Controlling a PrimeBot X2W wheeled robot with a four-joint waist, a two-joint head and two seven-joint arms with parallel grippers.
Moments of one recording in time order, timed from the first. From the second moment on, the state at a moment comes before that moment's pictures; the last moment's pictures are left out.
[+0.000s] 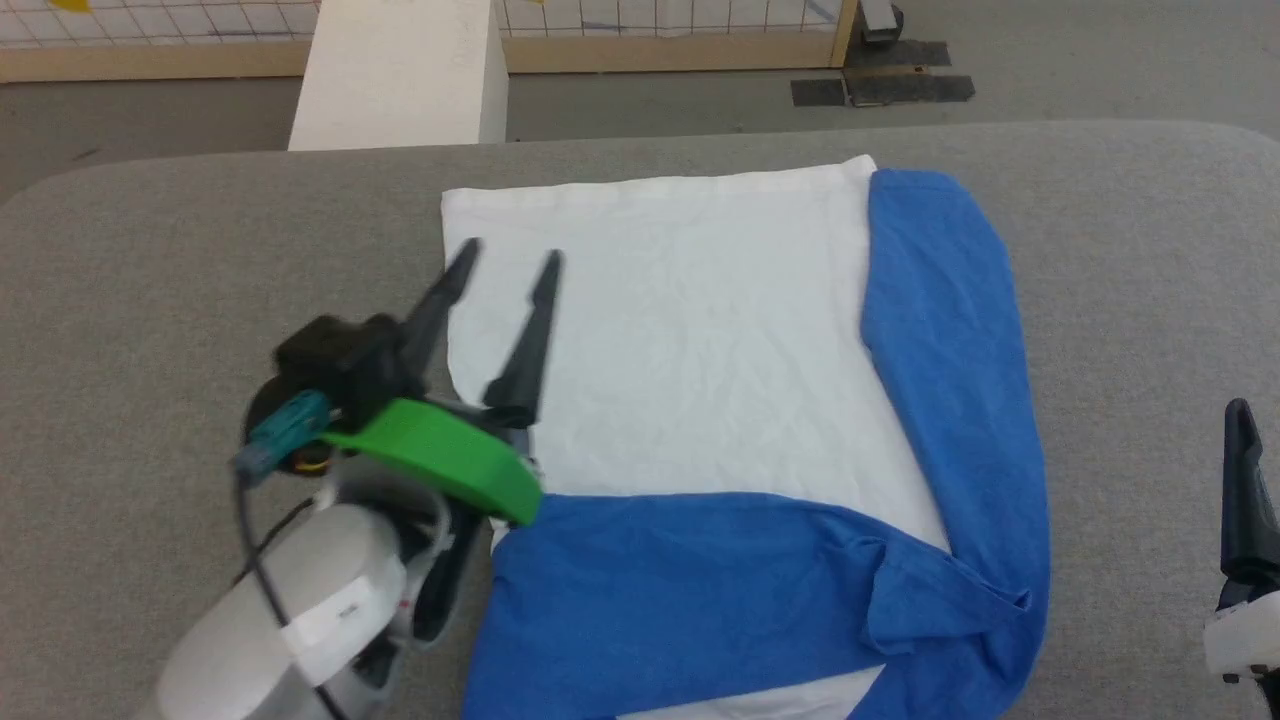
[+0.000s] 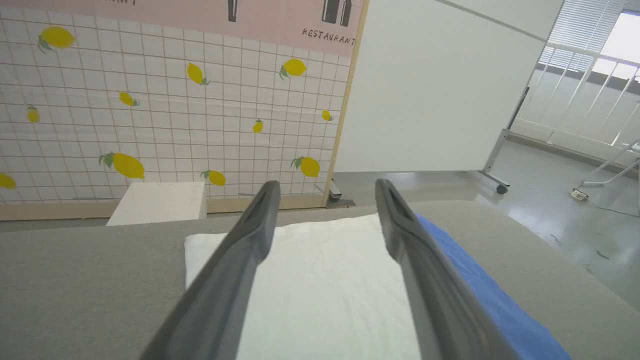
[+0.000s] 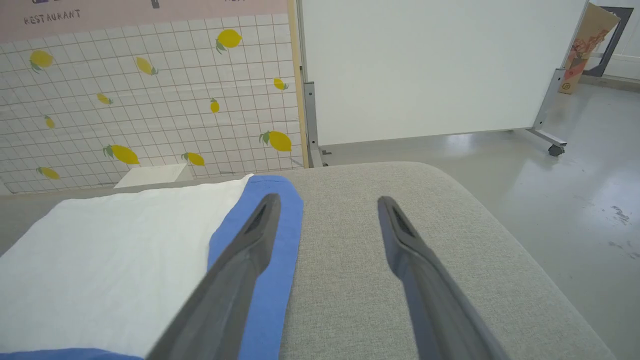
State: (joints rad) left arm -0.48 0.44 -0.70 -0.08 -0.77 0.30 -0.16; right arm 0.11 -0.05 -0.32 -0.38 0.18 0.13 0.18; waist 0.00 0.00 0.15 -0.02
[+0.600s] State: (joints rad) left arm 0.07 0.53 -0.39 -0.30 -0.61 0.47 -0.26; right arm 0.19 -0.05 -0.29 -0.31 0.25 0.13 0.15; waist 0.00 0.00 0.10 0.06
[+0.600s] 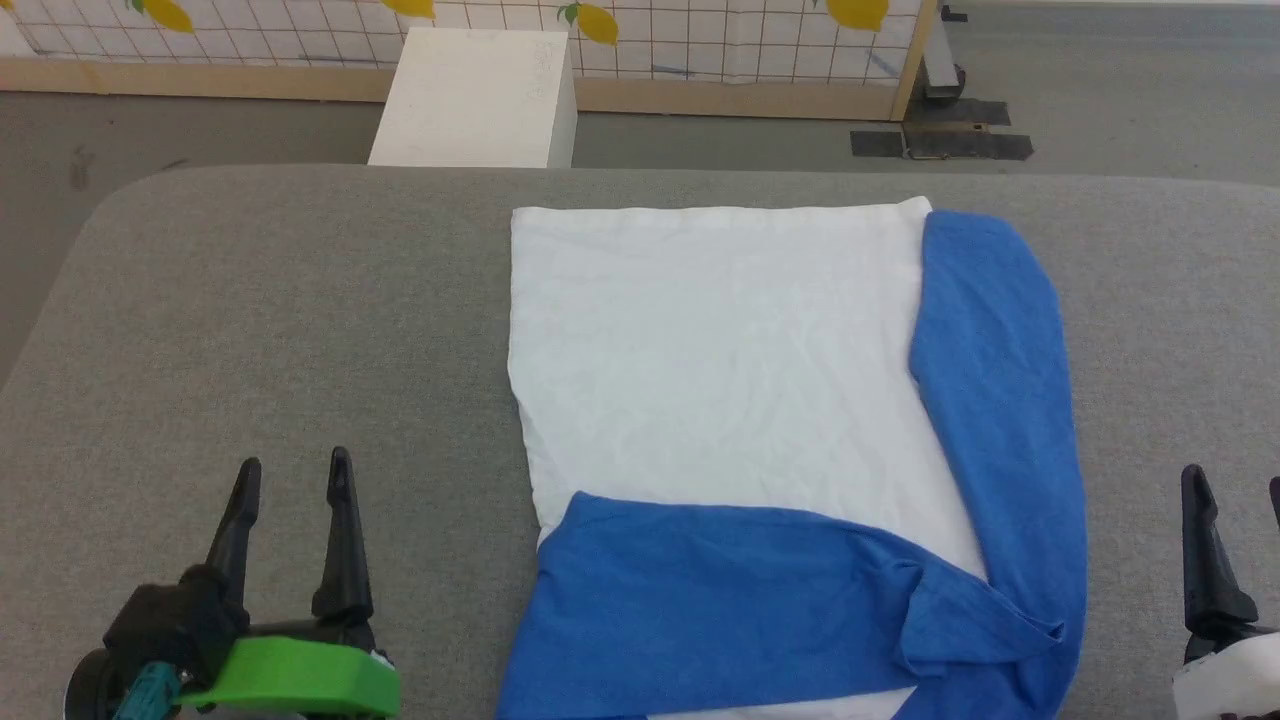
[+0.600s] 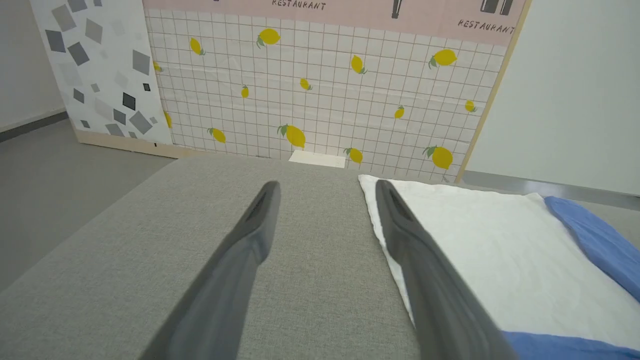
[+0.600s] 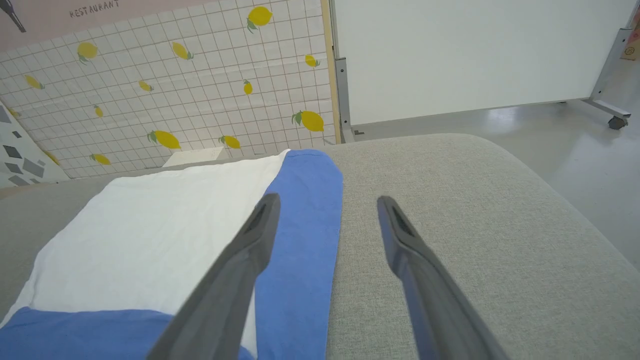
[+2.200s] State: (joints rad) left arm -0.13 0.28 -0.21 -0.27 -0.40 0.16 -0.26; right arm -0.89 -0.24 -0.36 0.12 0.05 0.13 0.99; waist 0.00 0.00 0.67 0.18
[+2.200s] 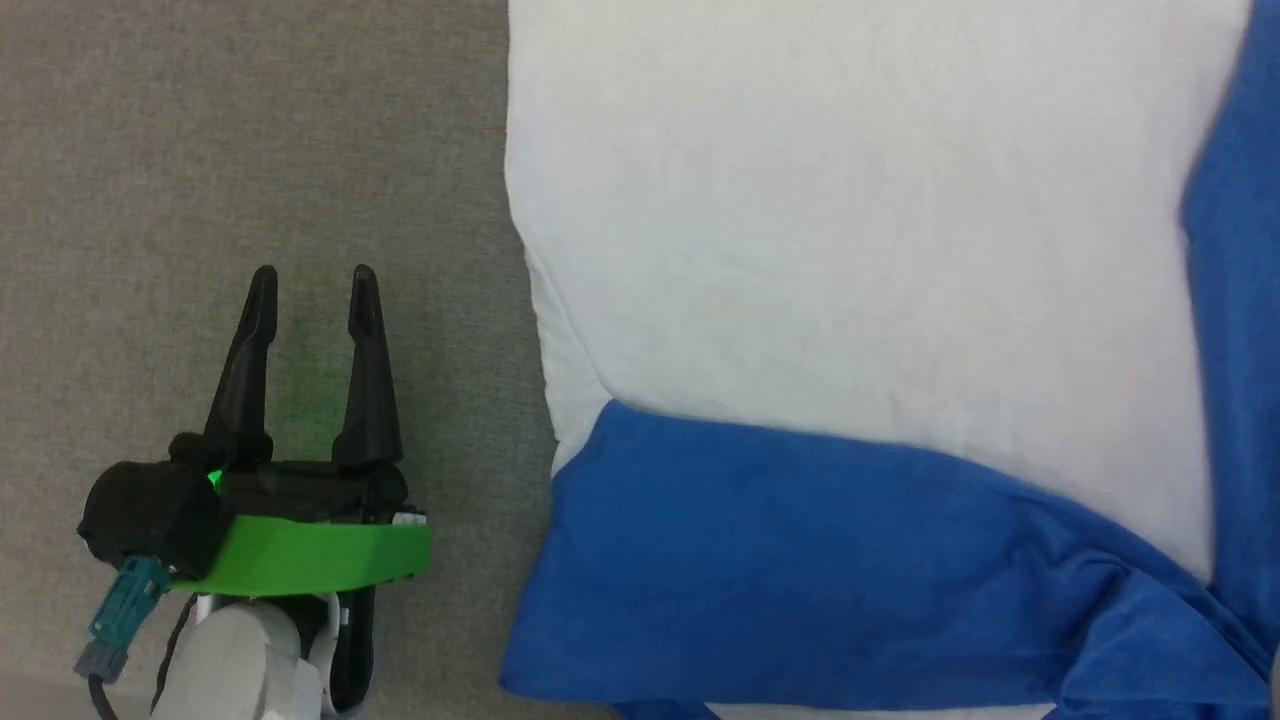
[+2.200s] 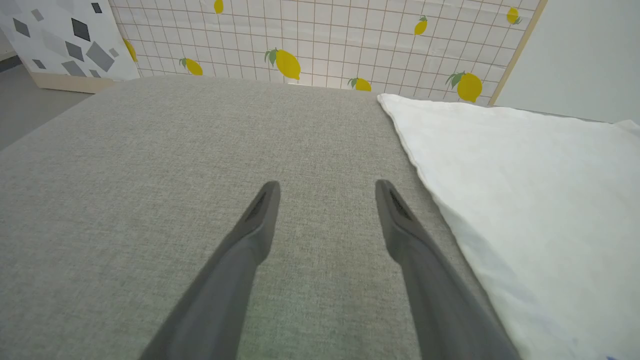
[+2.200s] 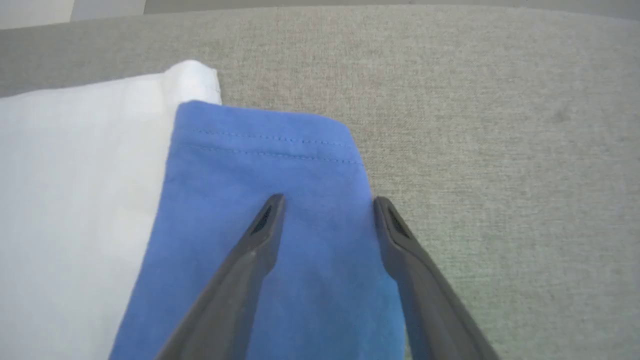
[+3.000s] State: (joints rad) left arm -0.01 0.29 -0.12 -0.26 -0.38 0.16 -0.23; right arm -0.70 -0.34 -0.63 0.11 0.07 0.13 0.77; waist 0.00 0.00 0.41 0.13
